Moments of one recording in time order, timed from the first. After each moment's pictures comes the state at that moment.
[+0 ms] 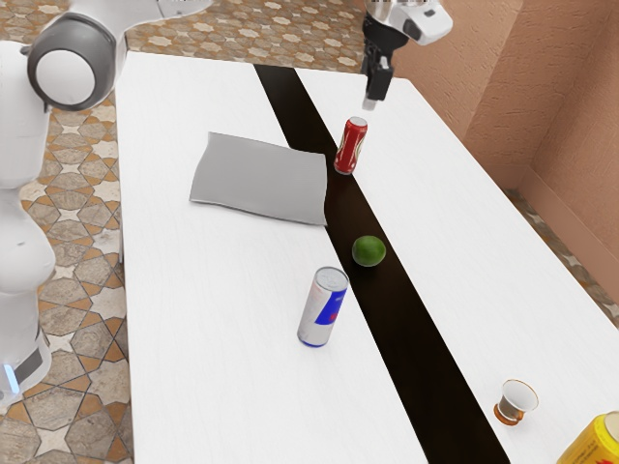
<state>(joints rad) 0.52 0.20 -0.70 -1.08 0.41 1.31 0.20</state>
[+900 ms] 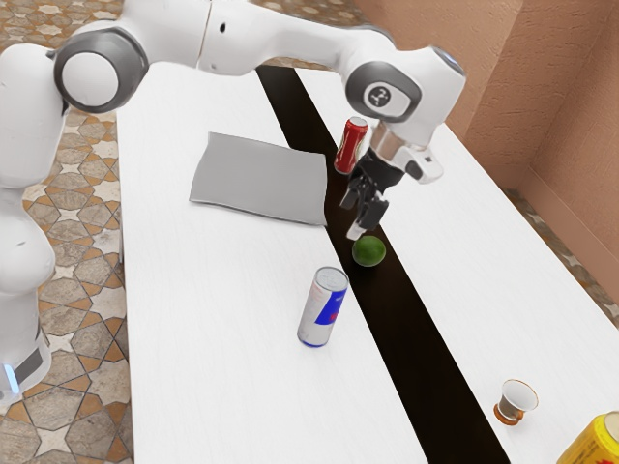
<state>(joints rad) 0.53 0.32 -0.74 -1.44 0.20 1.47 -0.02</state>
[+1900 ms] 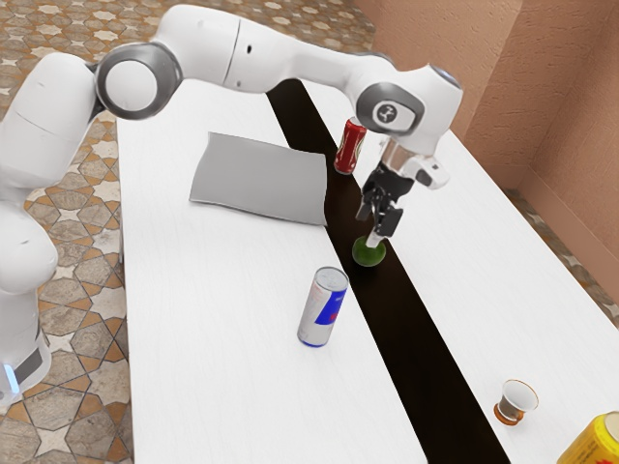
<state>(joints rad) 0.58 0.54 -0.79 -1.33 0.30 1.56 -0.04</state>
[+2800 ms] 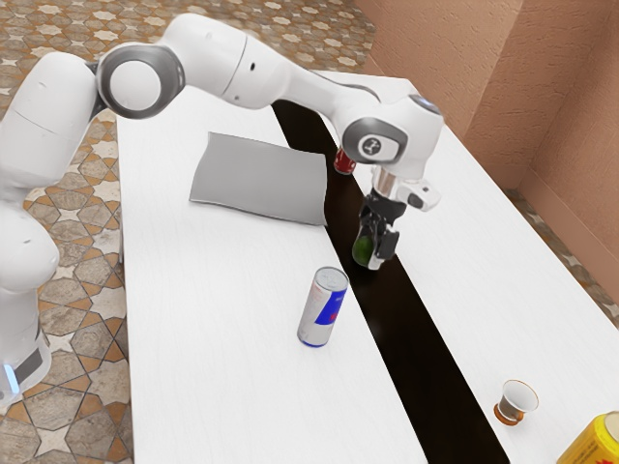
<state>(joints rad) 0.61 0.55 -0.75 -1.49 0.29 1.84 -0.06</state>
